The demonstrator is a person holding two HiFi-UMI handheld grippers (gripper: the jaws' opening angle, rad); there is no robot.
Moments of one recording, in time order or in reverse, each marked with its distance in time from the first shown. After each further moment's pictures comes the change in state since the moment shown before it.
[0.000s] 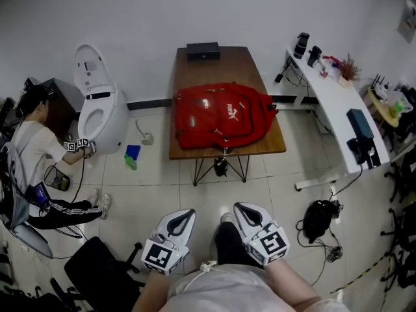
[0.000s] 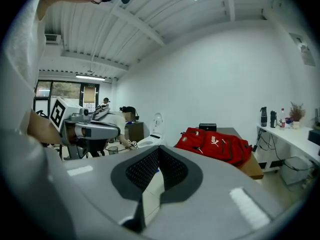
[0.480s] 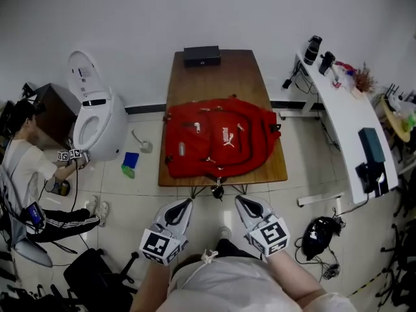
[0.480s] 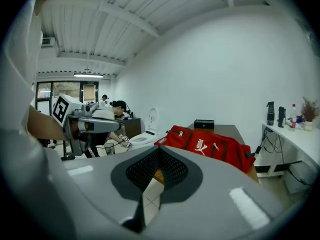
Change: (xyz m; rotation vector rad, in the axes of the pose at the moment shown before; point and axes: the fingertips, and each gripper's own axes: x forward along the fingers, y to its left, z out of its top) left arm 0.164 0.098 0.027 -0.050 0.018 0.070; right arm 0.101 -0.163 0.013 0.021 0.077 0.039
